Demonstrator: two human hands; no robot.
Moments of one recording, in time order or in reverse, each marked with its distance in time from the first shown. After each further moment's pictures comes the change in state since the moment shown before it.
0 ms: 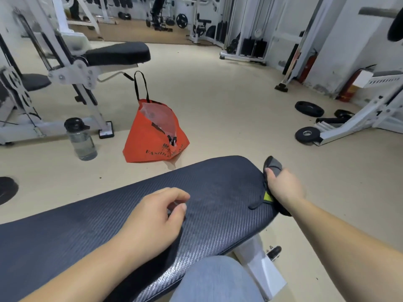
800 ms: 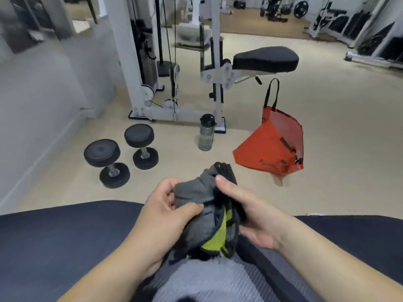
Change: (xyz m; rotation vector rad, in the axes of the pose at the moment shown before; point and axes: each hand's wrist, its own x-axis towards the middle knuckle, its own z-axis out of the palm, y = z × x) left_hand -0.092 -0.140 -0.282 -0.846 0.452 -0.631; right_hand -0.341 -0.391 0.033 0.981 -1.629 -0.225
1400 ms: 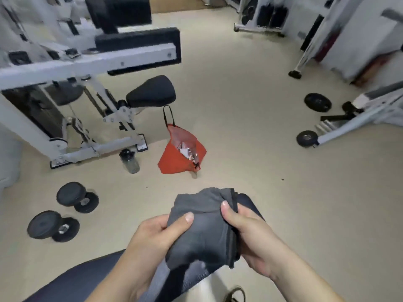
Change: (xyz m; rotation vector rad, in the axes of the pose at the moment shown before) left_hand -0.183 0.383 0.250 0.131 -0.489 -0.339; right_hand -0.389 -0.326 0.029 0.223 0.576 -0.077
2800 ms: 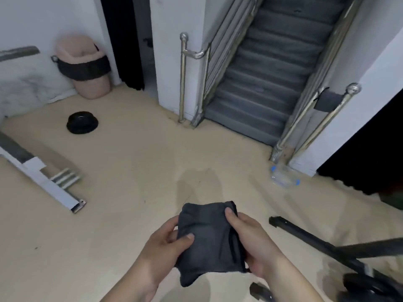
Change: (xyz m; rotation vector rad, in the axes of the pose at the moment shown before) left_hand -0.246 -0.367 0.933 1.263 -1.826 -0.346; right_hand -0.686 0.226 -0.540 1.315 1.864 -0.367
